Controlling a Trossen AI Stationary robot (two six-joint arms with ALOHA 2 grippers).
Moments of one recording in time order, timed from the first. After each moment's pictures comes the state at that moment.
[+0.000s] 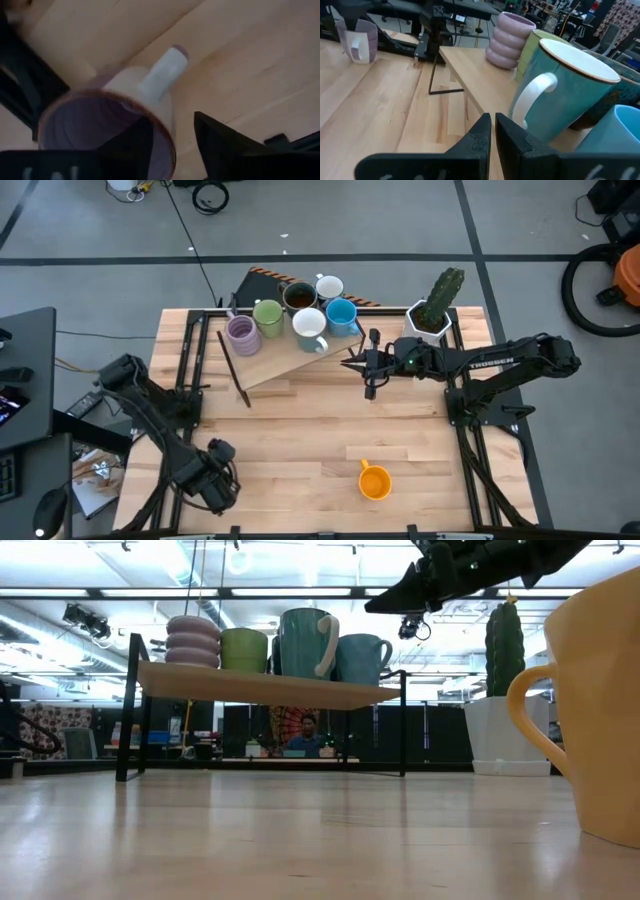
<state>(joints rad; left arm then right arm) -0.89 1.58 1.14 -1.13 0.06 -1.80 -0.09 1.21 0.71 0.27 0.10 -0.29</state>
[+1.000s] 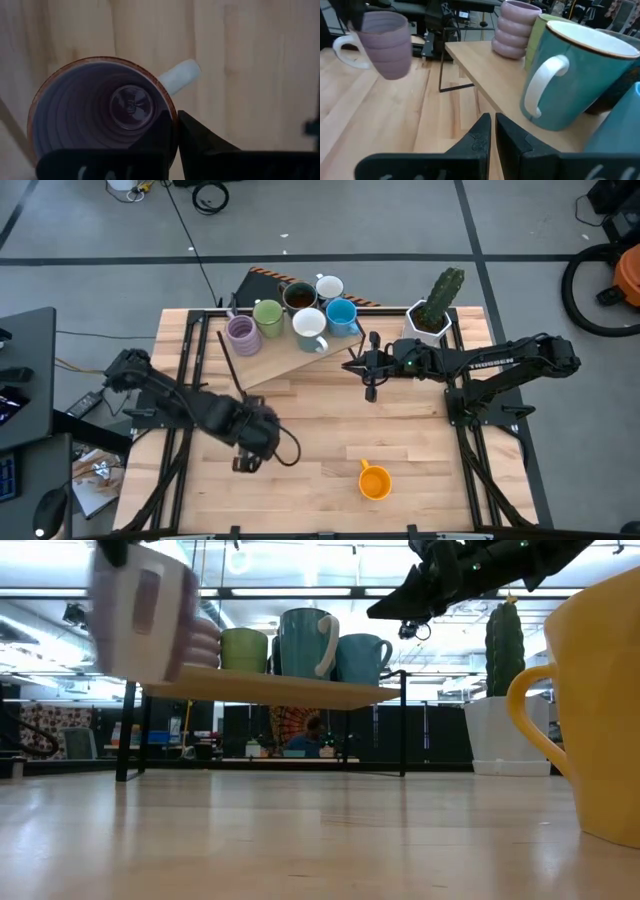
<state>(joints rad) -0.48 1.58 1.51 -1.28 -0.18 -0.40 -0.09 1.21 0.70 0.24 0.08 -0.18</state>
